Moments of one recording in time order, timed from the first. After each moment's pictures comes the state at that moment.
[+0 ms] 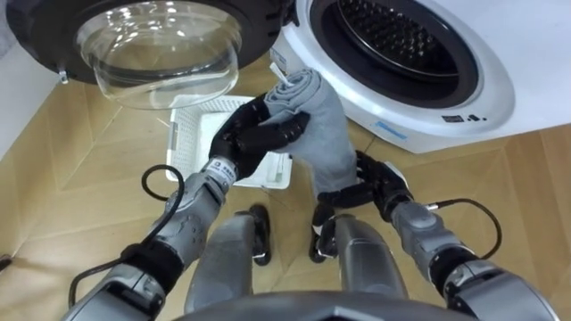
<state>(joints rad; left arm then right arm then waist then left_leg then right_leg) -0.16 0.18 -0.47 0.69 -0.87 -0.22 -0.30 -0.23 -0.18 0.37 1.17 0.26 -0.19 0.05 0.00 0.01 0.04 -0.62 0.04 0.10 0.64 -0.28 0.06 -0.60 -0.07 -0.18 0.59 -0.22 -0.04</state>
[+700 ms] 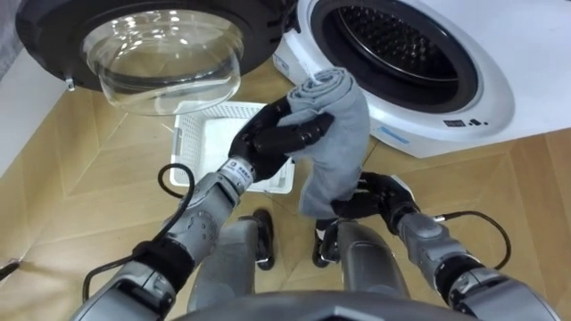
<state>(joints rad) -0.17 0.14 -0.50 0.66 -0.95 -0.15 -0.42 -0.22 -0.19 0.37 1.20 0.24 -0.14 0.05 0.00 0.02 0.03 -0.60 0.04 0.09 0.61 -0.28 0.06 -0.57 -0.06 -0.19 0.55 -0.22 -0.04</state>
